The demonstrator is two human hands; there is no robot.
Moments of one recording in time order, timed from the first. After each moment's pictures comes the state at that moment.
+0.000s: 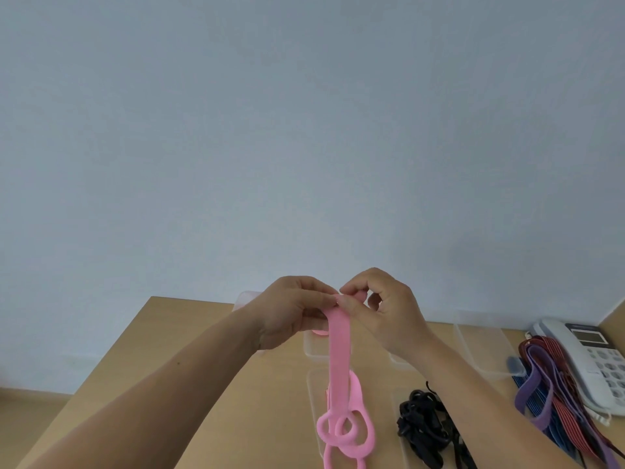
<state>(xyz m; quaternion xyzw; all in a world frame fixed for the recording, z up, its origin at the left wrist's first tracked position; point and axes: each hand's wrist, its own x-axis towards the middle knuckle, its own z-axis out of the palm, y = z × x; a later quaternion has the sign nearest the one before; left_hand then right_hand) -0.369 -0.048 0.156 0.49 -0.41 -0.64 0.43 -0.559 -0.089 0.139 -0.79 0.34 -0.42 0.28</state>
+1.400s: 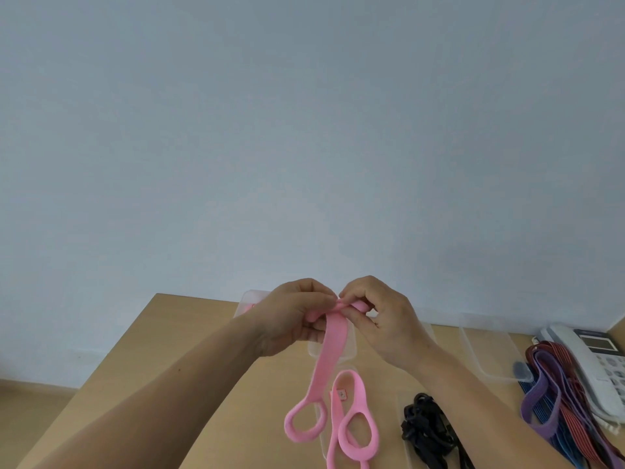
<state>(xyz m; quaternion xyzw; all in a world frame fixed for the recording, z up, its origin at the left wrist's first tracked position) -0.364 -0.042 0.151 0.49 -0.40 -0.64 0.43 -0.554 -0.090 0.125 -0.84 0.27 -0.42 0.23</state>
